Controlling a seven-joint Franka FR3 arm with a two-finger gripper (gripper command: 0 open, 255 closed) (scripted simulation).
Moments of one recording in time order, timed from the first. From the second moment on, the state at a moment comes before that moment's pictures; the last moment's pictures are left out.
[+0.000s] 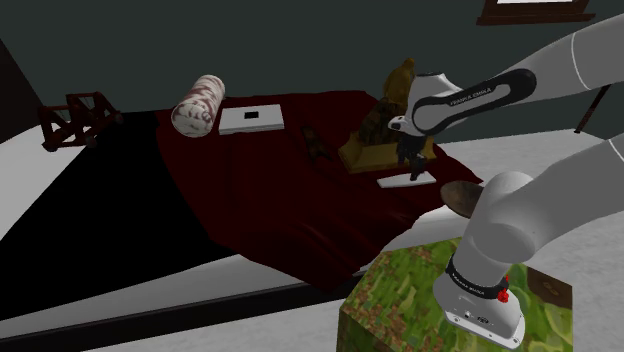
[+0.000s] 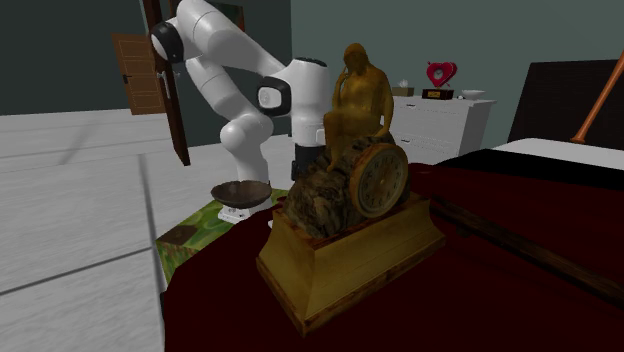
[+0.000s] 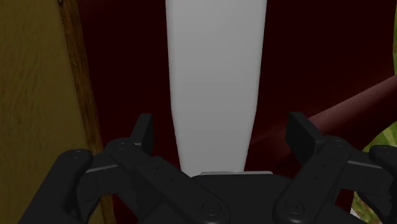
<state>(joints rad) 0.04 -0.62 -0.69 -2.73 -0.48 2.18 -1.15</state>
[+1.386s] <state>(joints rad) 0.06 -0.54 -0.75 -2.77 -0.50 2.30 -1.16</state>
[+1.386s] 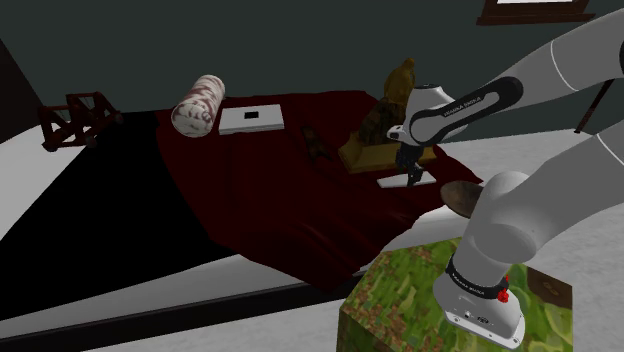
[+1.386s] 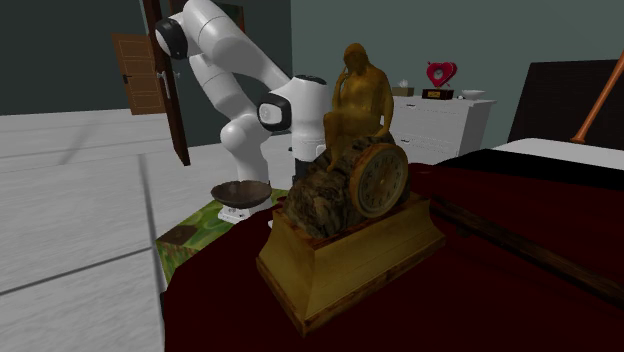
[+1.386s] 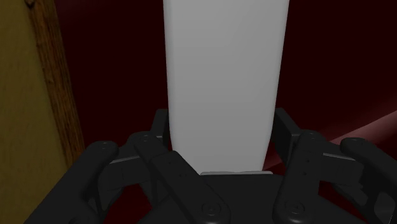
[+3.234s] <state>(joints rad) -0.01 -0.82 -0.59 -2.64 -0.45 1.89 -1.18</state>
